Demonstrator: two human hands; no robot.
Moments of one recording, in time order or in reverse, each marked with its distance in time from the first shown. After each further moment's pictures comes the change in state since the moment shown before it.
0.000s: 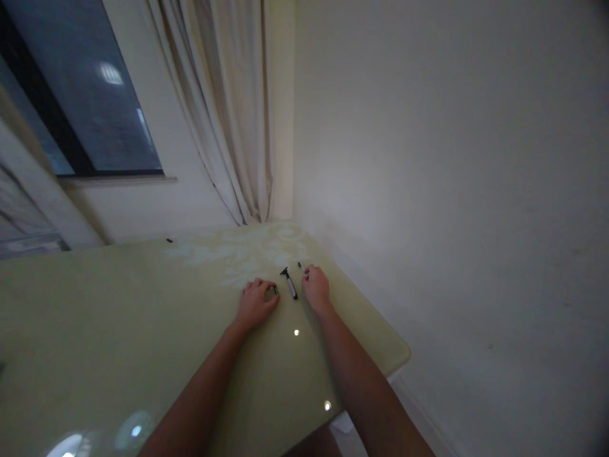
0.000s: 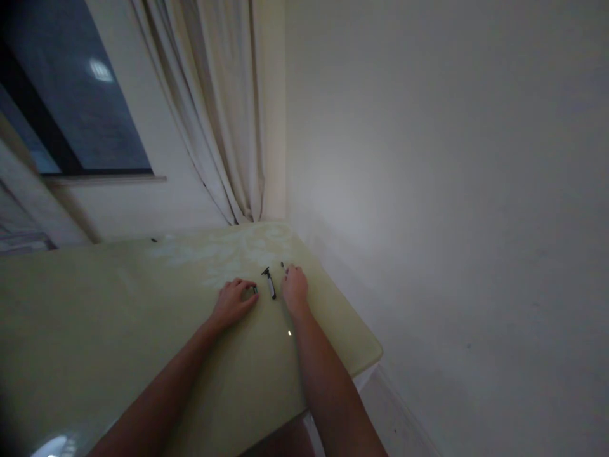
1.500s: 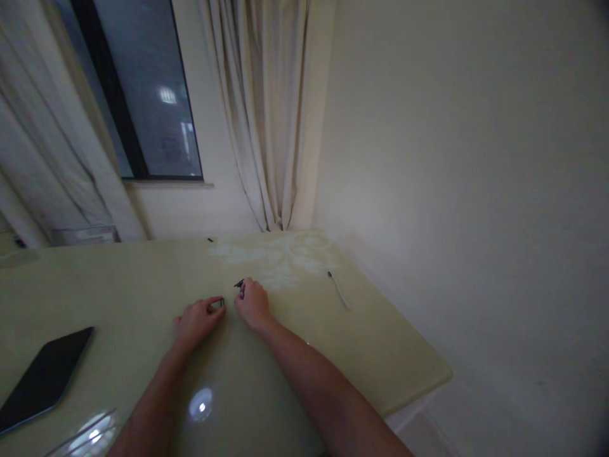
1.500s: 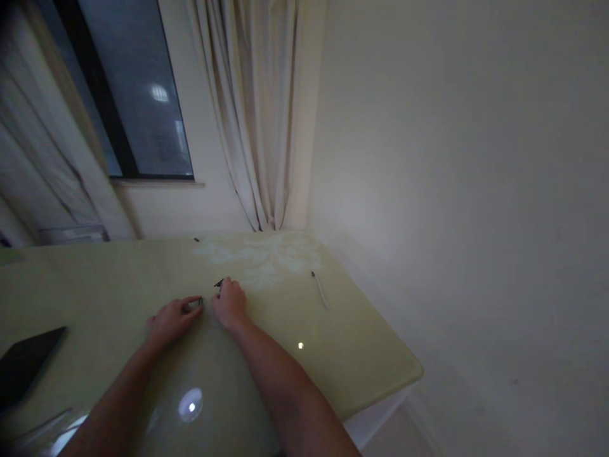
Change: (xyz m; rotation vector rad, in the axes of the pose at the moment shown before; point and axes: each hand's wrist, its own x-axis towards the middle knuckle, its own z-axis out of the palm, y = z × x) left_hand -0.081 -0.150 -0.119 0.141 0.047 -0.553; right_hand -0.071 -0.214 0.105 0.224 -0.269 -0.355
